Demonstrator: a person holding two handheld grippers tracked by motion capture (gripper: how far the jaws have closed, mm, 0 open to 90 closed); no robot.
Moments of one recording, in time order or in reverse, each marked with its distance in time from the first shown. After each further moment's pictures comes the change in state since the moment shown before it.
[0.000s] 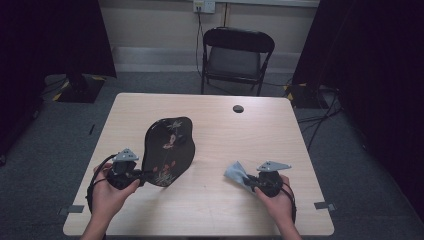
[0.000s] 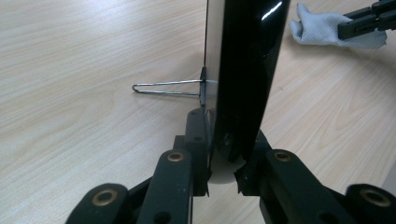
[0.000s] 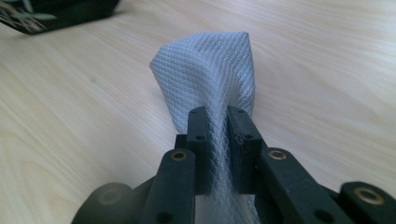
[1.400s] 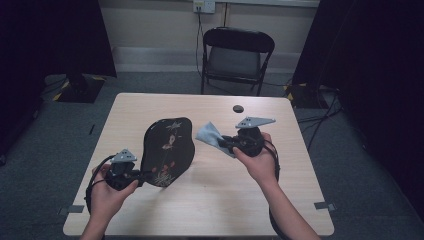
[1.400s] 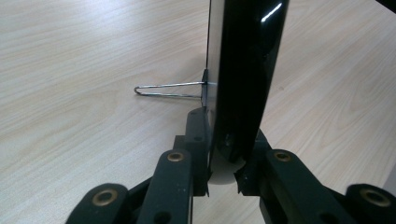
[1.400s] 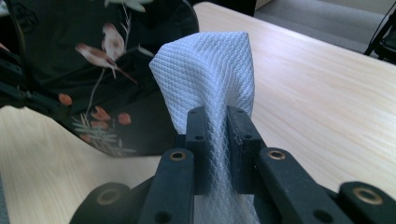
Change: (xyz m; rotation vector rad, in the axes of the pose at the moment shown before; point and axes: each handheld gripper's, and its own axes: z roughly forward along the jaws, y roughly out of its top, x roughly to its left) left arm 0.002 -0.003 -0.002 -0.013 0.008 0.005; right arm 0.039 0.147 -0.018 -0.141 0.132 -0.103
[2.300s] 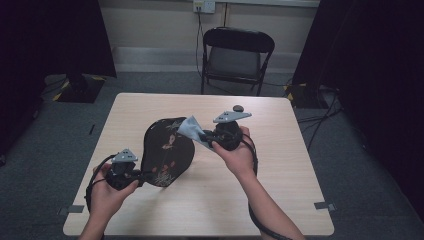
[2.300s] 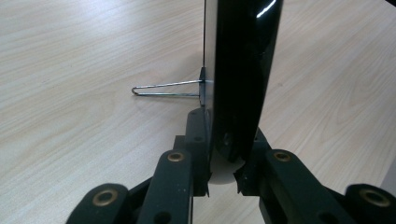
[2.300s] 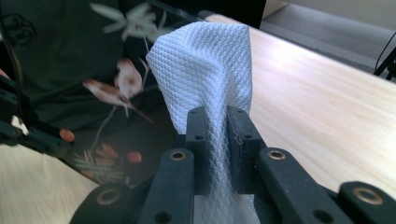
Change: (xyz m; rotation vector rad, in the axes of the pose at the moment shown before) left arm 0.000 0.002 0.001 0.013 -0.010 0.024; right arm 0.023 0.021 0.044 -0.011 0.007 -0.030
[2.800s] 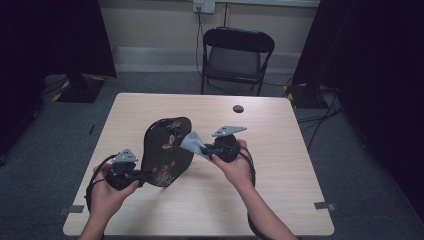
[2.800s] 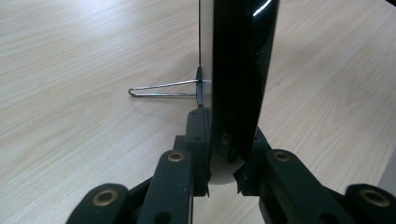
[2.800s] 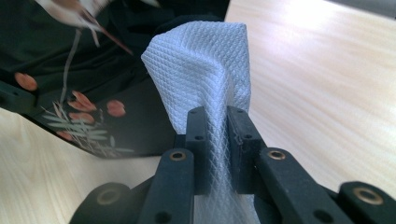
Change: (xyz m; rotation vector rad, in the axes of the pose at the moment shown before) left arm 0.000 0.000 0.000 0.002 -0.012 0.014; right arm -0.004 -0.045 0.024 0.078 -0.002 0.025
